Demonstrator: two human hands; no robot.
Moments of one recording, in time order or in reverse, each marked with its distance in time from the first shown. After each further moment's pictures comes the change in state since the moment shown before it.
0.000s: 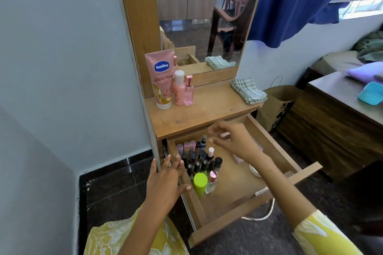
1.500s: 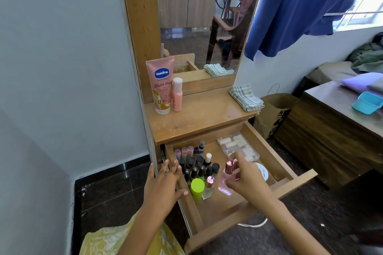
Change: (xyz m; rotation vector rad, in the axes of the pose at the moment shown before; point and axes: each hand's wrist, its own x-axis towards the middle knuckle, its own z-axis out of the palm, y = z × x) left_hand 0.001 0.001 -0.002 -0.018 0.009 -0.003; right_hand -0.077 0.012 0.017 -0.046 -0.005 0.399
